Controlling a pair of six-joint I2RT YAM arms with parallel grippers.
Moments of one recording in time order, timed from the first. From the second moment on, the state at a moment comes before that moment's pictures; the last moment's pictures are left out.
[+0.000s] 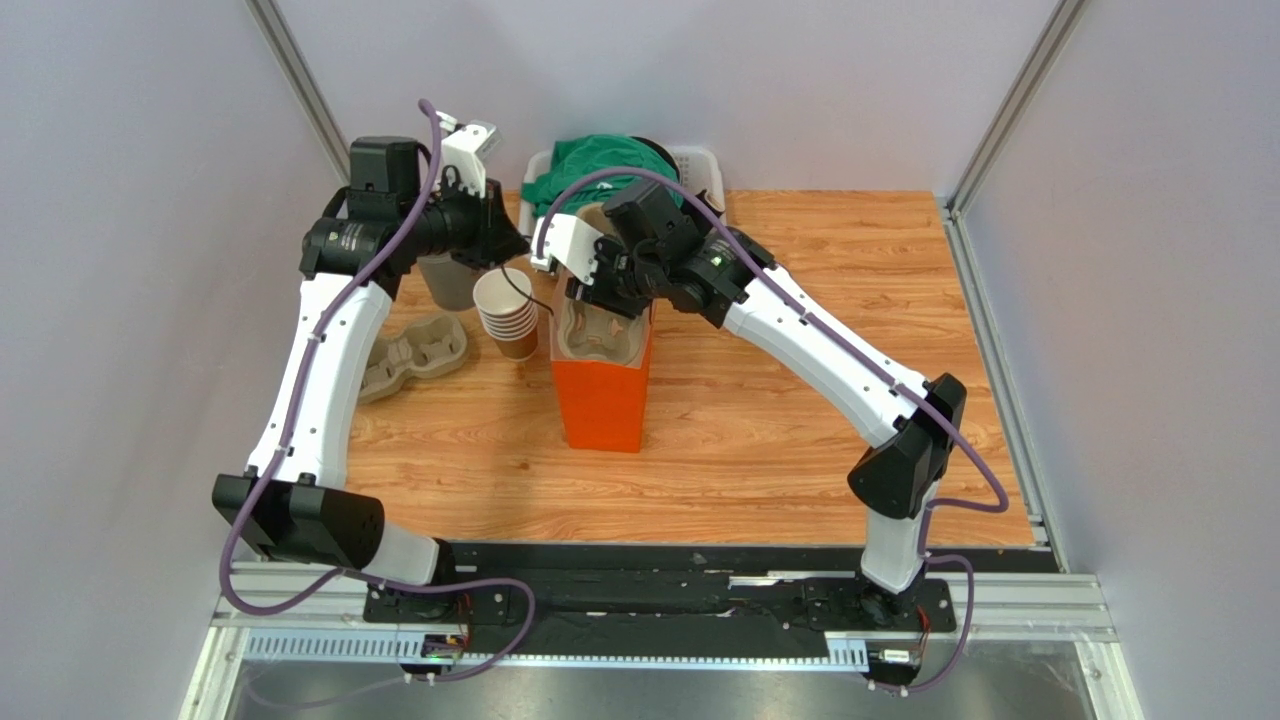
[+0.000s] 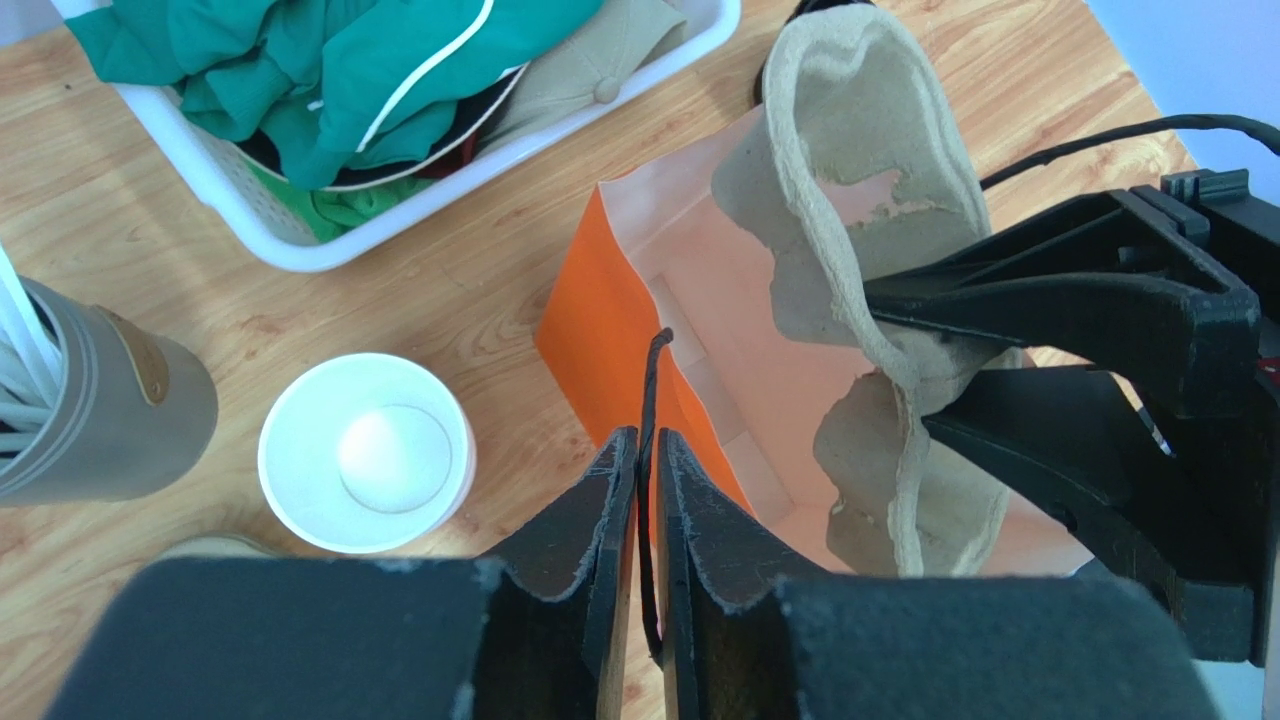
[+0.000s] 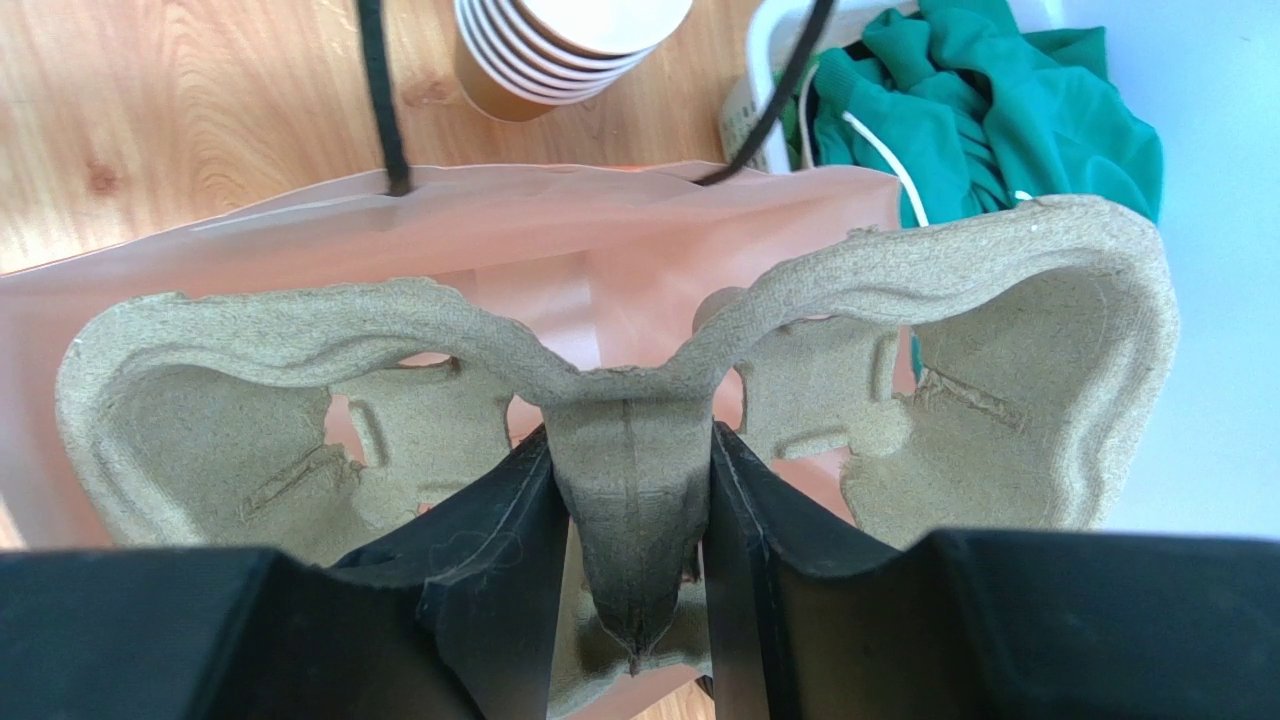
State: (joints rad) left arm -0.13 1.44 1.71 -0.85 0.57 0.07; right arm 0.86 1.86 2.04 -0.84 -0.06 -0.62
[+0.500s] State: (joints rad) left arm -0.13 1.44 1.67 -0.81 0.58 0.03; right arm 0.85 1.90 2.08 -0.93 -0.13 -0.60
